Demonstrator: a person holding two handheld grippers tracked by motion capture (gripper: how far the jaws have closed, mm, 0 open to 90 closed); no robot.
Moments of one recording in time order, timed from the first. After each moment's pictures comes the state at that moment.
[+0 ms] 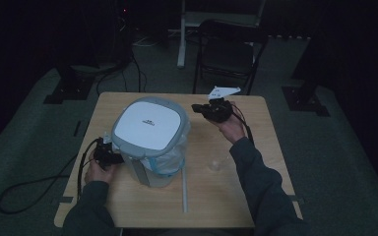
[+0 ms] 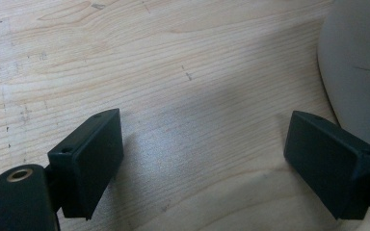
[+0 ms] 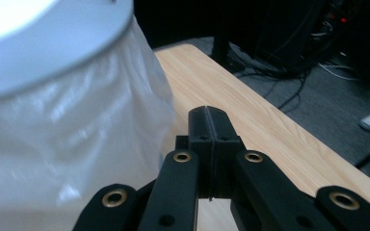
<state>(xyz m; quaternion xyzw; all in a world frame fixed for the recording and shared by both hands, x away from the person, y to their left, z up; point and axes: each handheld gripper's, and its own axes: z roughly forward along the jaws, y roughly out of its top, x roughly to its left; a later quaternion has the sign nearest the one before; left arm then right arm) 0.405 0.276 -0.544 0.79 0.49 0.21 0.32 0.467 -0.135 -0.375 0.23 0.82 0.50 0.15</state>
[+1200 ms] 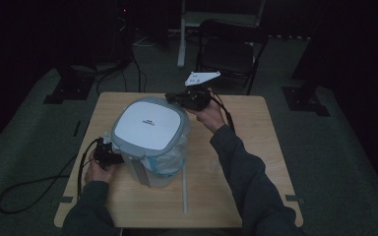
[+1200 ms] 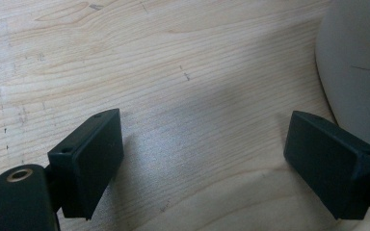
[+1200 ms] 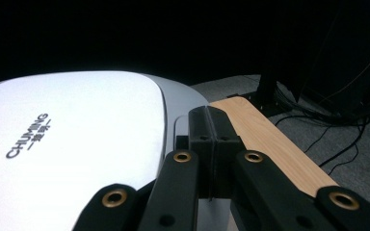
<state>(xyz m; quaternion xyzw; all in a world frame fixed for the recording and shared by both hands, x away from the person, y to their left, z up) 0.405 0.275 -0.544 0.79 0.49 0.21 0.32 0.473 -0.069 -0.330 0.16 0.81 0.56 0.10</state>
